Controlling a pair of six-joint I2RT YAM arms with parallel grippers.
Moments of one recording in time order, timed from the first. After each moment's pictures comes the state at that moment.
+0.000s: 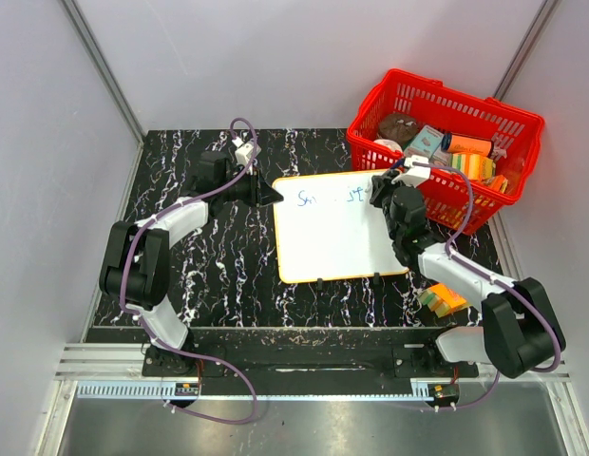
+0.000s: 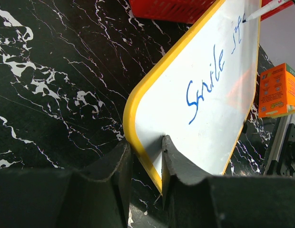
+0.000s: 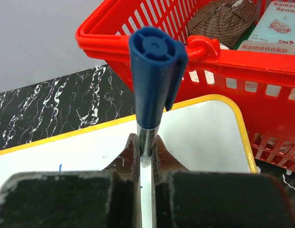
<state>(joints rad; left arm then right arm) -0.24 1.72 1.07 0.14 0.77 -0.20 0.43 1.32 0.69 0.54 0.39 0.36</state>
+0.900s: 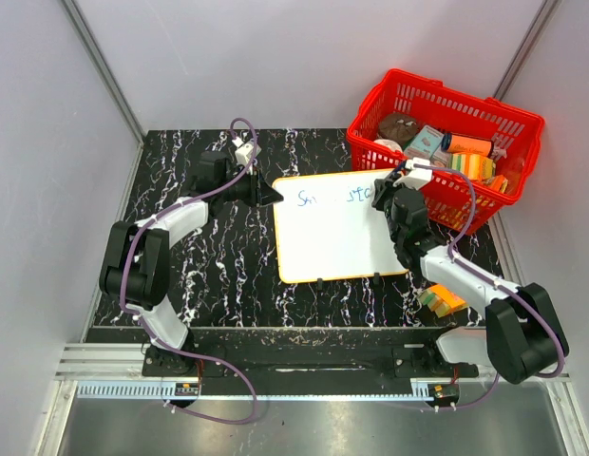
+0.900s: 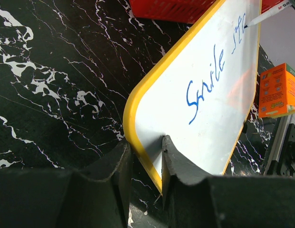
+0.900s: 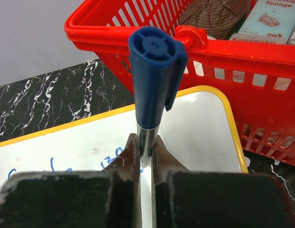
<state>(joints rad) -0.24 1.72 1.07 0.14 0.77 -0.20 0.43 1.28 0.67 0.49 0.41 0.36</state>
